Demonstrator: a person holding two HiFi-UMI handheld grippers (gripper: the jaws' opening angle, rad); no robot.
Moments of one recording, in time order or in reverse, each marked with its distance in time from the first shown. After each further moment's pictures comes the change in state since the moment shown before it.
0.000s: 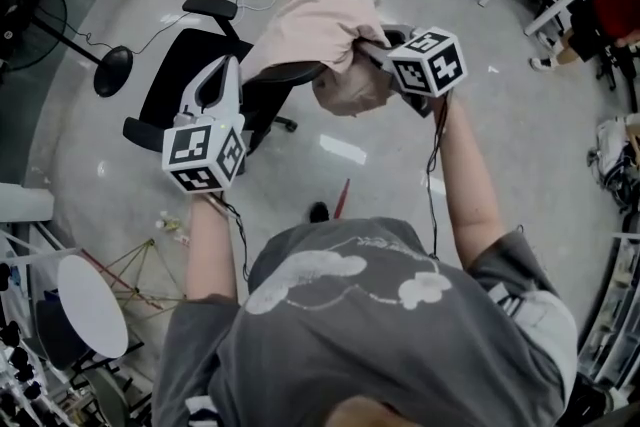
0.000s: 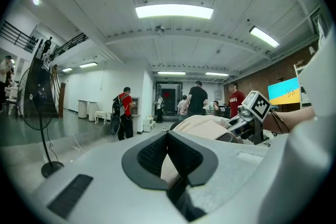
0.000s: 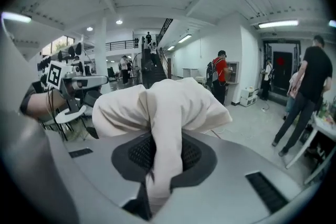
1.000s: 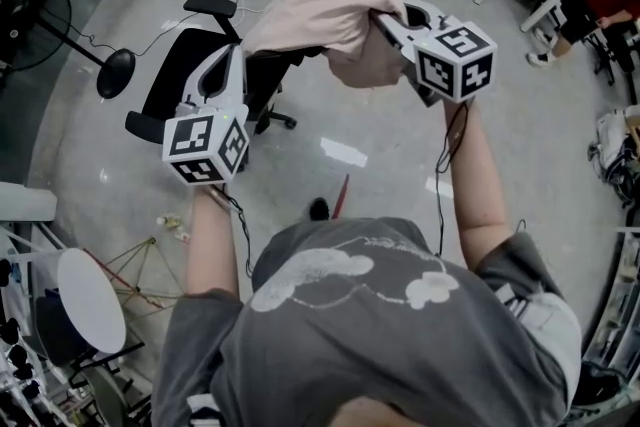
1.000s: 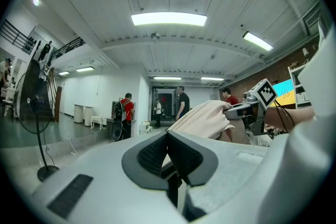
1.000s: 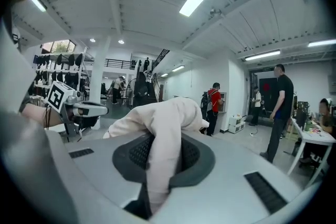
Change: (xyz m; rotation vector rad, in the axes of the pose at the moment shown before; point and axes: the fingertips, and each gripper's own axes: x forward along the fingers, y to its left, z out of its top) left arm -0.036 -0.040 0.022 0.015 -0.057 -0.035; right arm -0.105 0.028 0.066 -0.065 -0.316 -0.144
